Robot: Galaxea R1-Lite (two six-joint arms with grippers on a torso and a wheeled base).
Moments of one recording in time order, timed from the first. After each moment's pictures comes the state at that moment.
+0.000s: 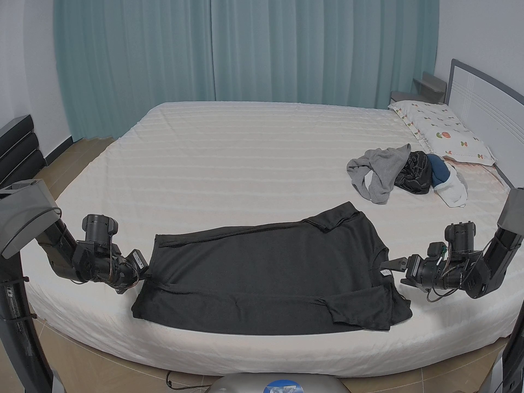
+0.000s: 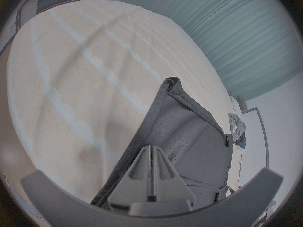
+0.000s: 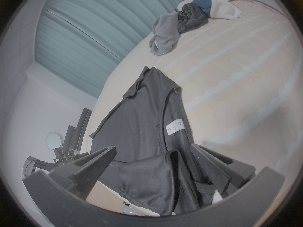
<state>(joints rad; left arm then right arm) 0.04 2.20 -0.82 -0.49 -0.28 -0.68 0.01 2.11 -0.52 -0.89 0.44 0.54</state>
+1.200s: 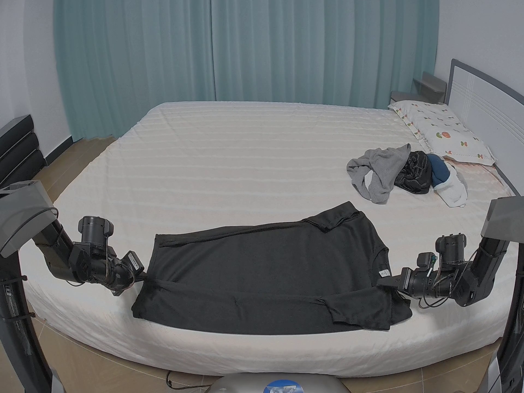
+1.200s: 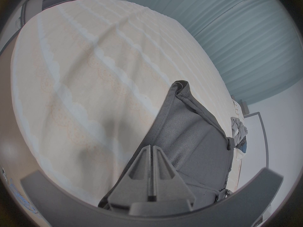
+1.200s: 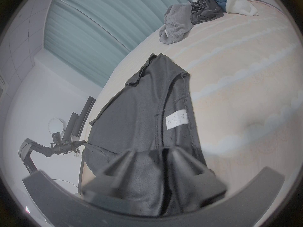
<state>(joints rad) 0.07 2.19 -0.80 -0.49 -0.27 -0.70 0.01 2.25 -0.53 -1.00 0.52 0.42</state>
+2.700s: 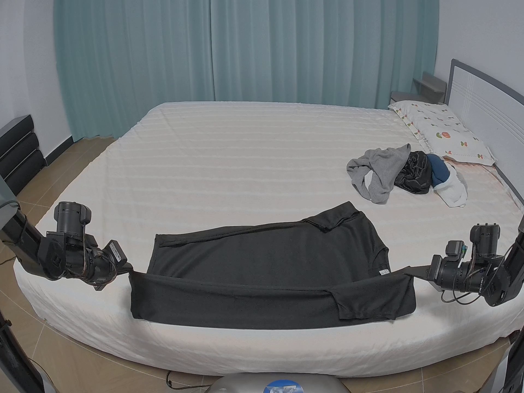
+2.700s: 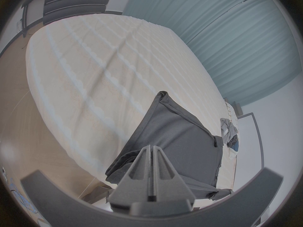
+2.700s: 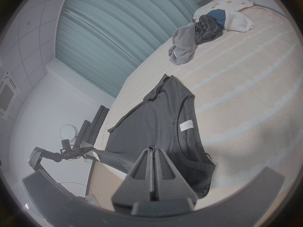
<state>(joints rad) 0.08 1.93 -0.69 -0.39 -0.27 -0.69 -0.09 1.99 -0.36 -1.02 0.65 0.45</state>
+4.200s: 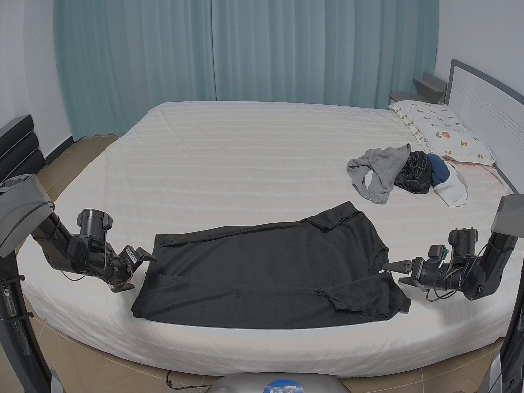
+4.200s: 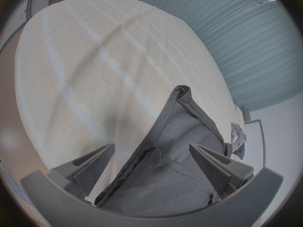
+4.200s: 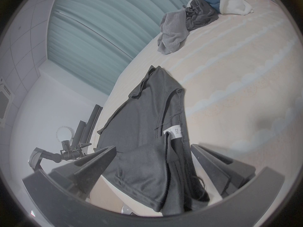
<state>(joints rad) 0.07 2.18 -0.87 -0.37 -0.27 -0.75 -0.08 2.24 -0.55 -1.02 0.63 0.46</state>
